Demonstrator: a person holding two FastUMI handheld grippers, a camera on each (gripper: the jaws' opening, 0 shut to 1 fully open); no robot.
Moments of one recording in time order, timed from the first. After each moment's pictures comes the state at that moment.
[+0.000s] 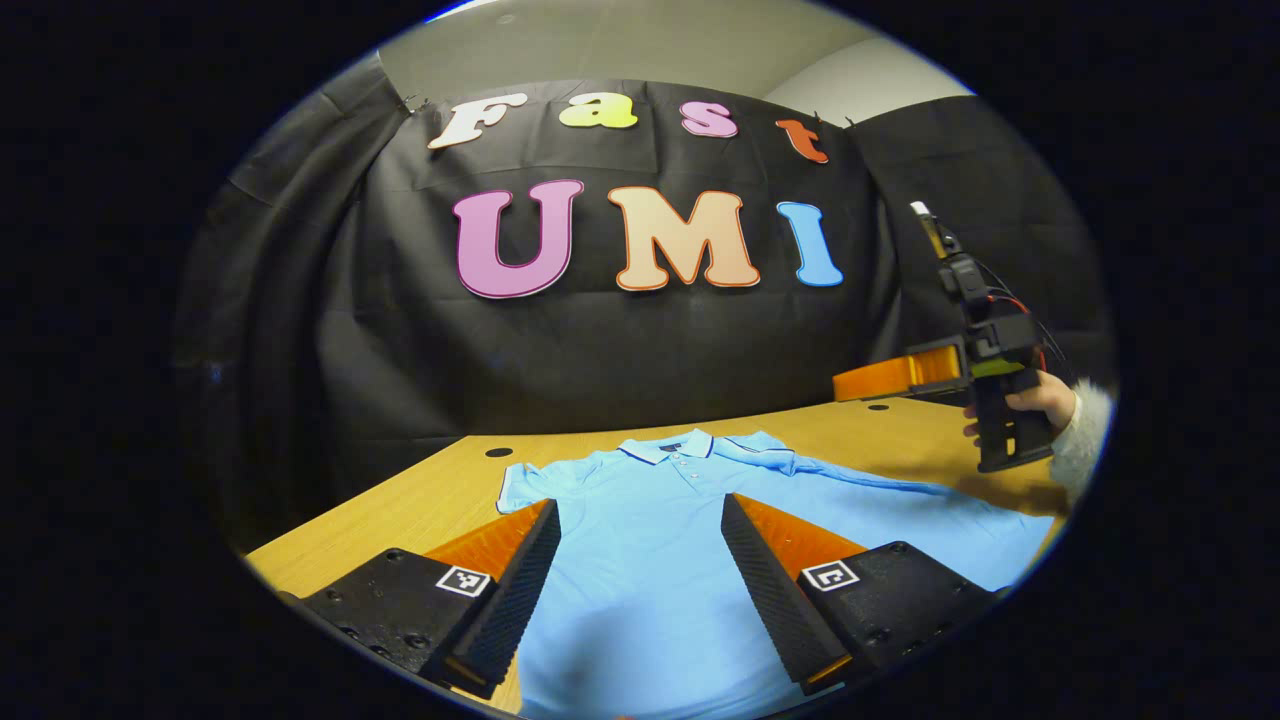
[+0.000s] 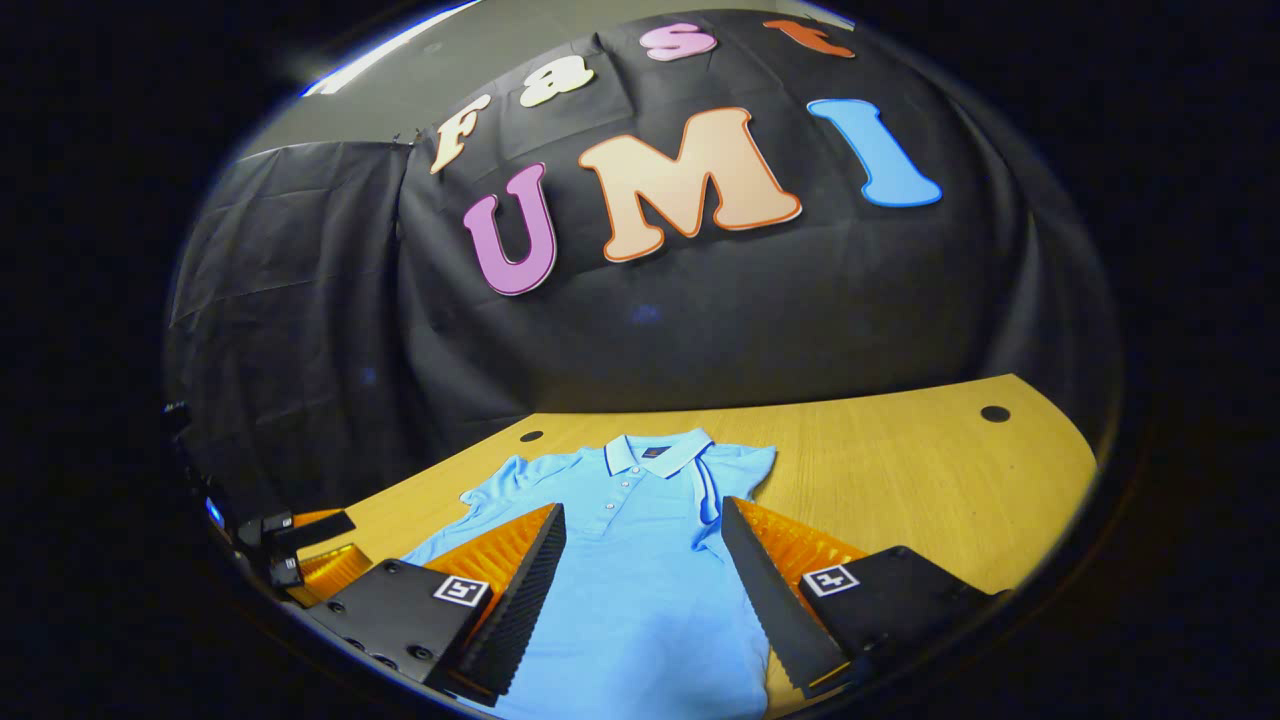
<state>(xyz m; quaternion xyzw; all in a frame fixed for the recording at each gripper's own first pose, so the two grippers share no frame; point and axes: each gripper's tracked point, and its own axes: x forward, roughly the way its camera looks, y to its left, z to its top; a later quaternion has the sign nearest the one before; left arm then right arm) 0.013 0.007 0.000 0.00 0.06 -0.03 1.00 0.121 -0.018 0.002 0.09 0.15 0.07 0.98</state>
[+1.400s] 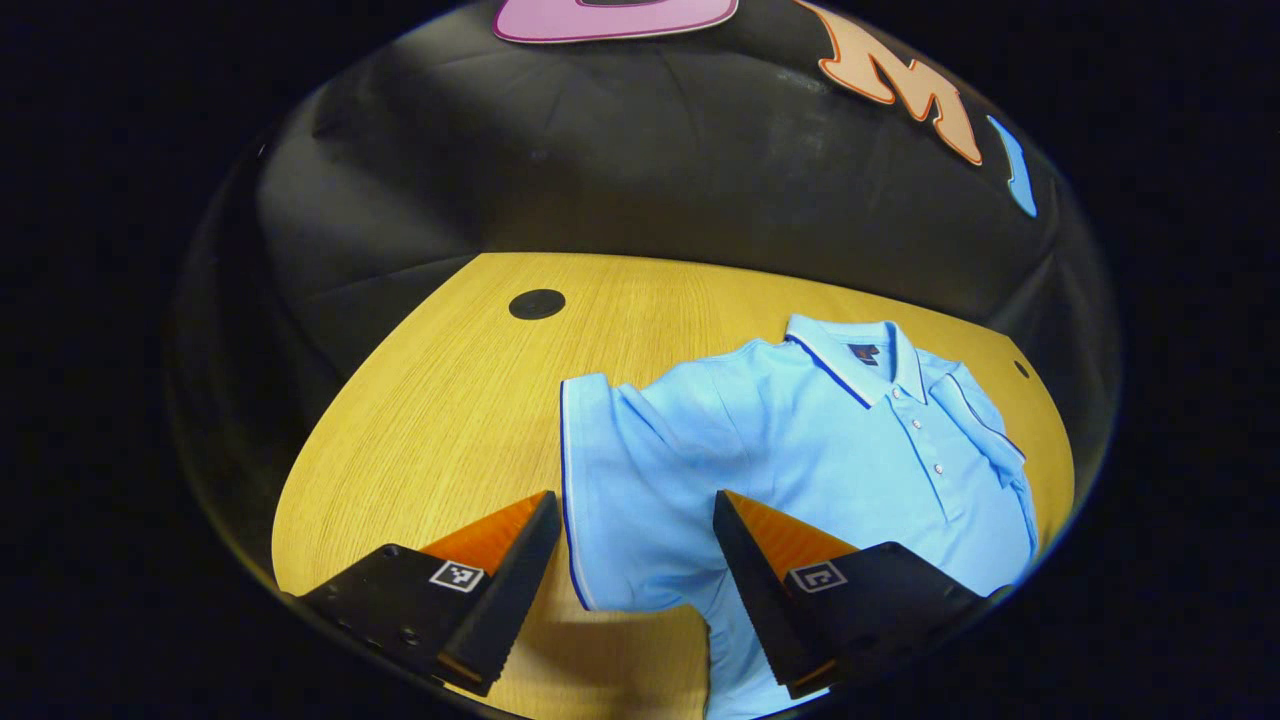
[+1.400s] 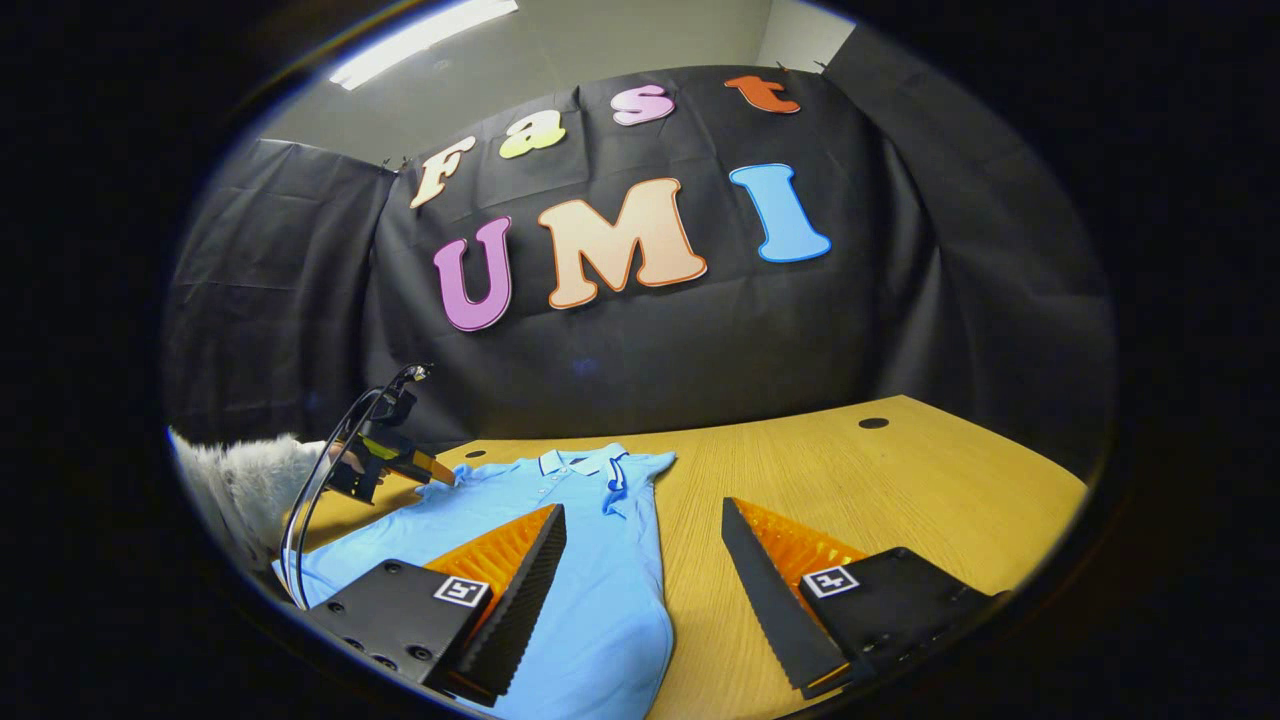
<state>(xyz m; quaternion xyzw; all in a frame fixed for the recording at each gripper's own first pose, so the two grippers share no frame) 0.231 0.157 -0.133 -0.07 0.38 0.03 0.92 0.019 -0.085 -0.011 0.08 0.07 -0.02 0.99</state>
